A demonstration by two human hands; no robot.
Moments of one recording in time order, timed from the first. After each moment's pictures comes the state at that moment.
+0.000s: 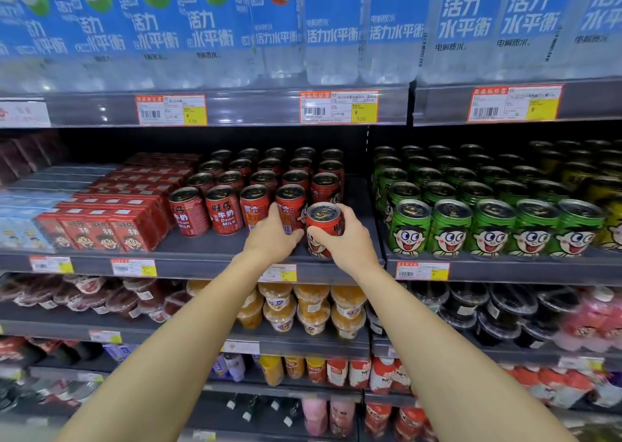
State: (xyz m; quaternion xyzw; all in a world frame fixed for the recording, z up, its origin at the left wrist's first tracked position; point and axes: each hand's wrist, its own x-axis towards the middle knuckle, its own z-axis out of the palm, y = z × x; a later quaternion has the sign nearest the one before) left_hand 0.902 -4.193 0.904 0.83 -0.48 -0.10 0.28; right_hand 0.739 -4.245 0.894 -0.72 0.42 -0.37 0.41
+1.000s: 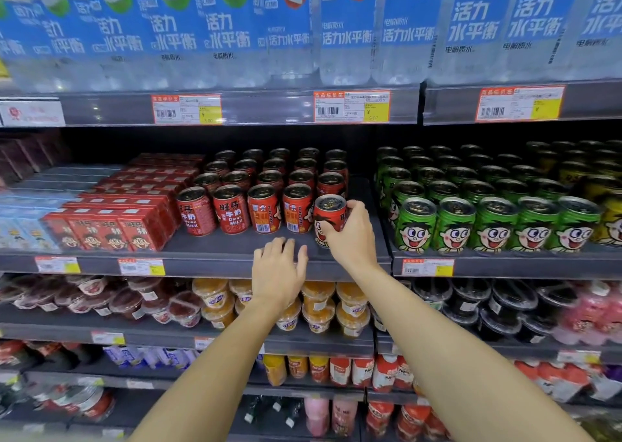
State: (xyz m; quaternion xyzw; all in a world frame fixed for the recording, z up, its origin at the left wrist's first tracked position) left_hand 0.885 -4.161 0.834 0.80 -0.53 0.22 0.21; right_hand 0.754 -4.231 0.903 -0.71 0.48 -0.41 0.31
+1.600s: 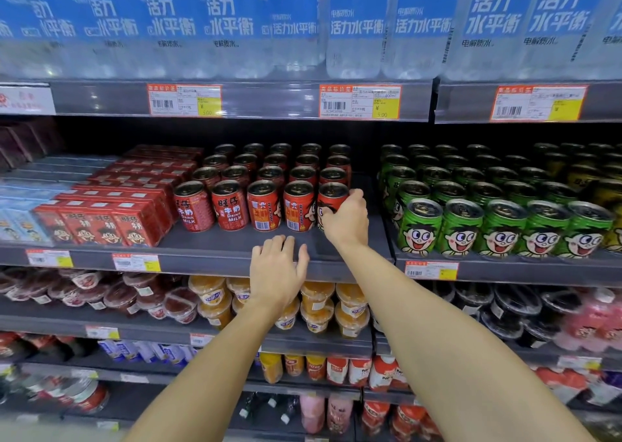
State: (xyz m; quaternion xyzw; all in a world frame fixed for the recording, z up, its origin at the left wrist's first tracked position) left_hand 0.885 -4.162 0.834 0.79 -0.52 0.23 0.21; right_hand 0.785 -4.256 0.915 -0.68 0.53 -0.41 0.30
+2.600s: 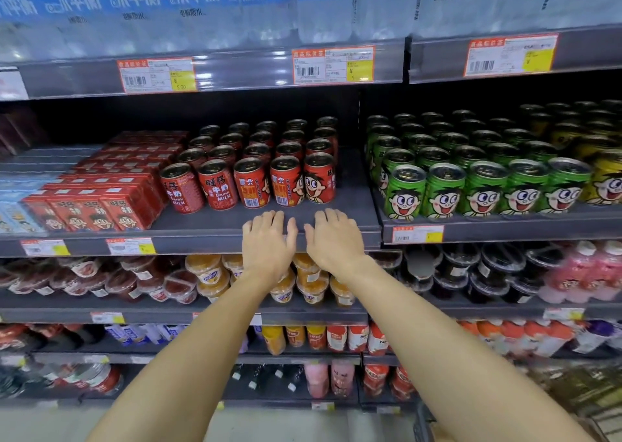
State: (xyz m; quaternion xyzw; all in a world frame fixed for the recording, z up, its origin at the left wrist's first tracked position) left_hand 0.883 -4.160 0.836 0.80 -0.53 0.19 0.21; right_hand 0.748 -4.204 0.873 -0.88 0.46 -0.13 0.04
